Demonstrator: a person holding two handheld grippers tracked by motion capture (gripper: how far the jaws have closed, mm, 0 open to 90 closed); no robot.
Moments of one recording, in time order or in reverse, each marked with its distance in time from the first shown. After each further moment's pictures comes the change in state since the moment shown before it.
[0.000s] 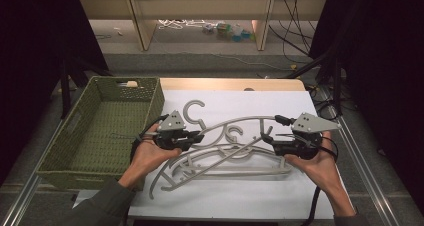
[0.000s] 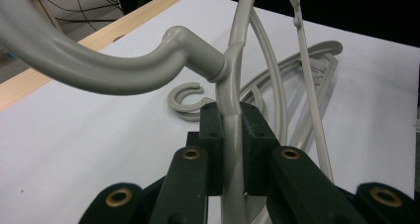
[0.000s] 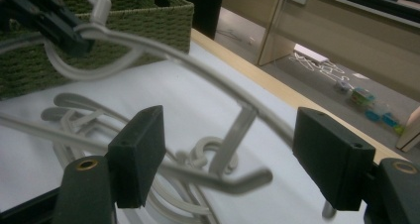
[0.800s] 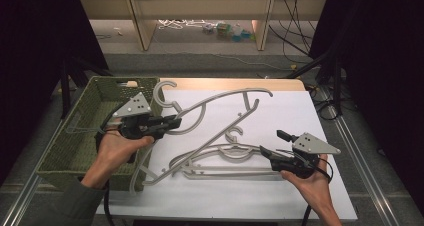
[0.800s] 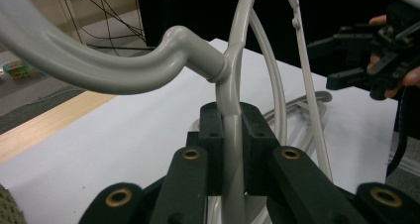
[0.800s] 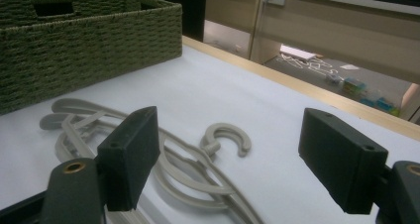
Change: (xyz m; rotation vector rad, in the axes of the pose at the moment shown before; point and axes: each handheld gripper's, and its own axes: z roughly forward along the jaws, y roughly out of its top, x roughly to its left) left arm 0.012 0.032 -0.081 -0.118 0.054 -0.048; right arm 0.025 -0.046 0.000 -0.080 -0.063 0.120
